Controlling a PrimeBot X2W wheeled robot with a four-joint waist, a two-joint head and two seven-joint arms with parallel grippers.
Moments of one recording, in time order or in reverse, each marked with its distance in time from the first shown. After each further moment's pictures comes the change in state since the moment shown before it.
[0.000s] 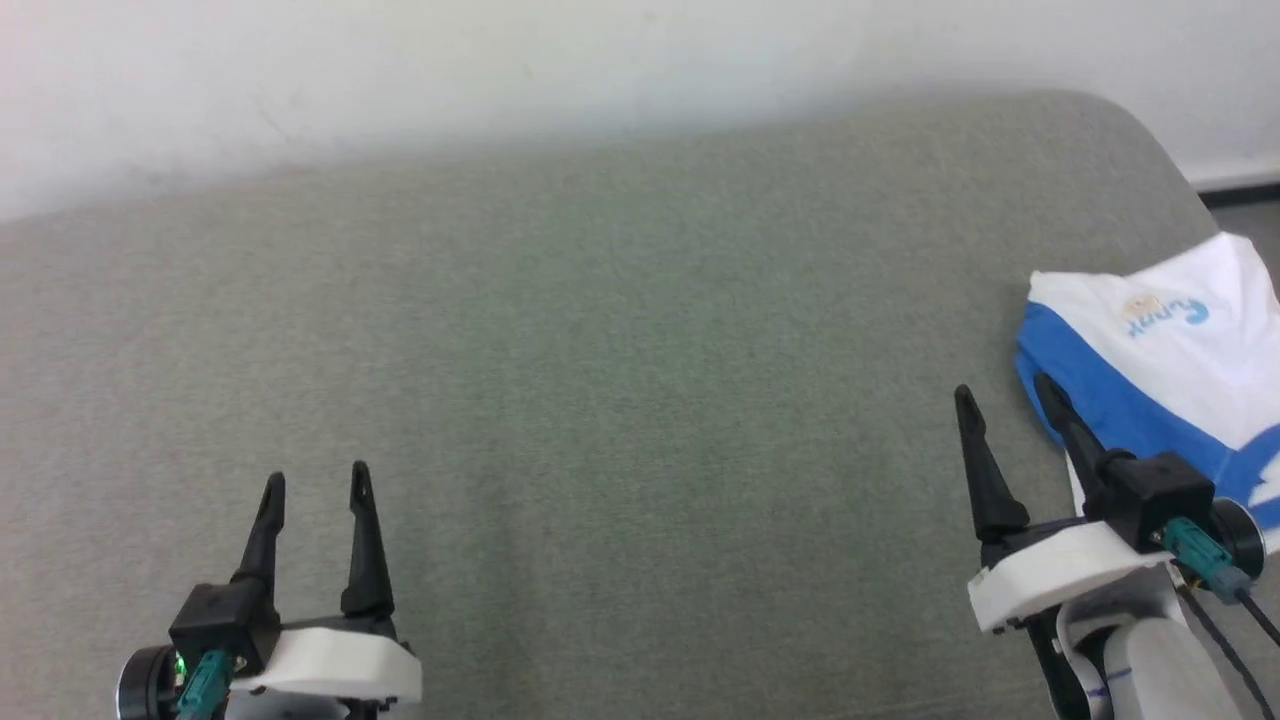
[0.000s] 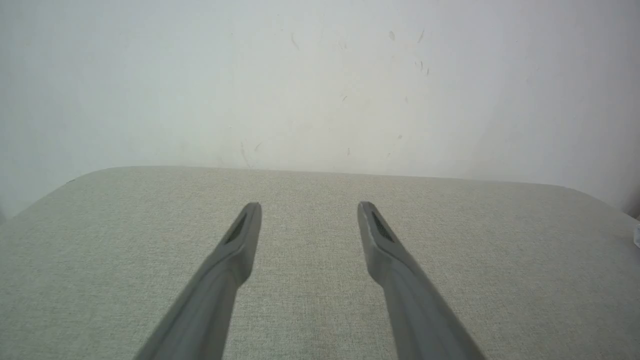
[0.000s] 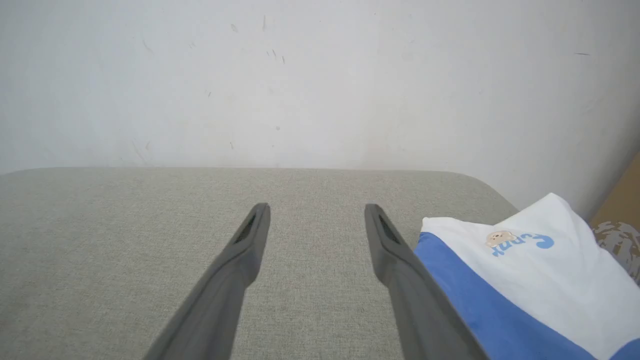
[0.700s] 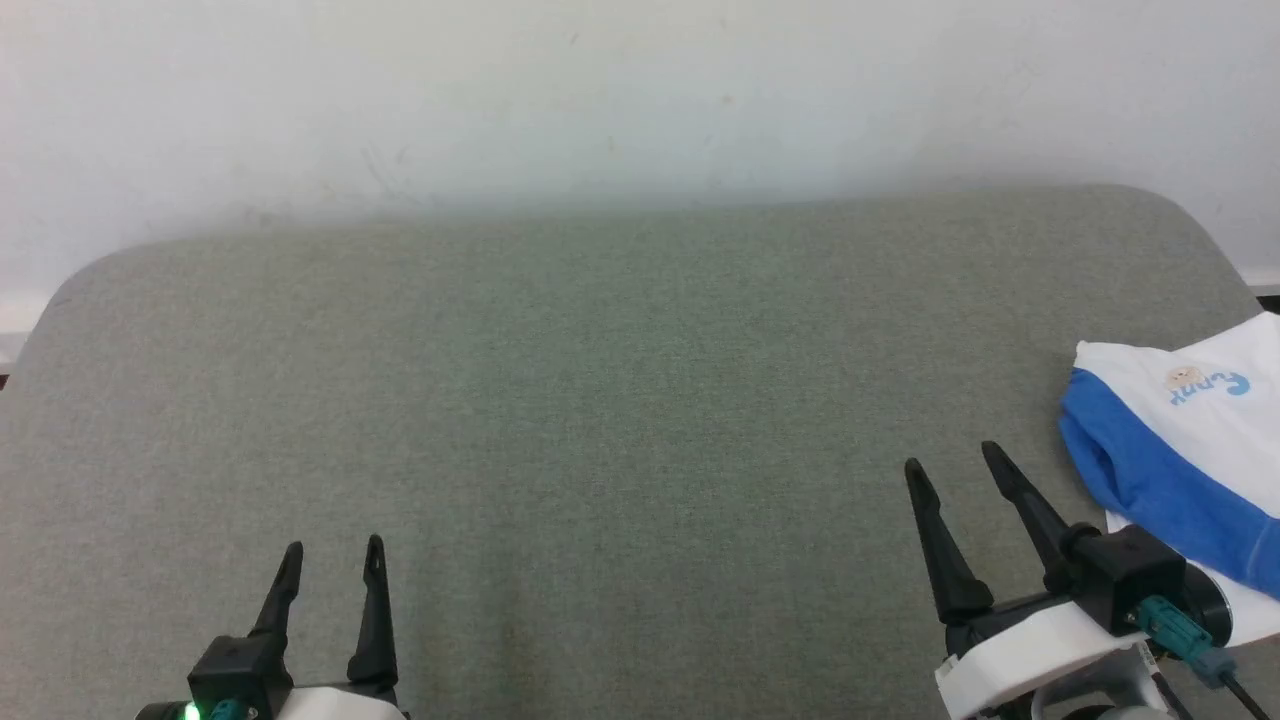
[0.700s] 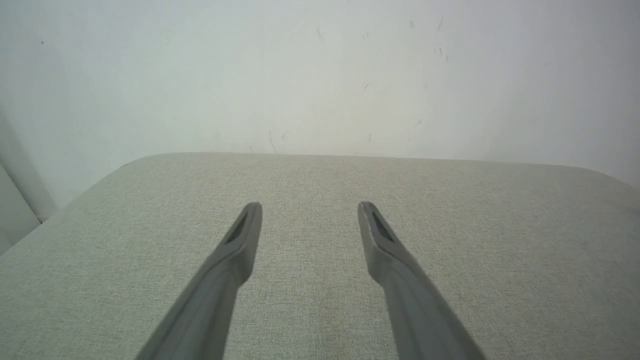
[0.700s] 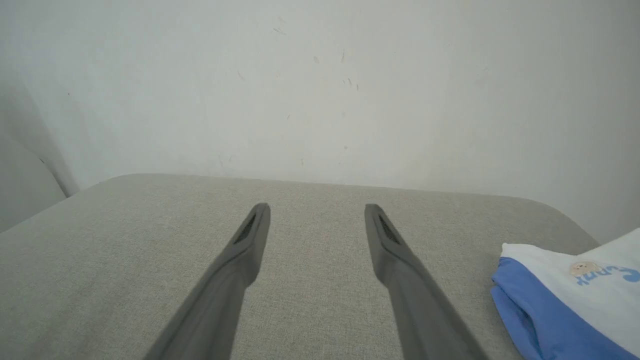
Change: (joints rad) left arm 0.087 0.037 -0.011 0.053 0.005 -0.041 0.000; right arm 0.196 0.008 0.095 -0.246 0.042 0.000 0.101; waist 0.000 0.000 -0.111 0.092
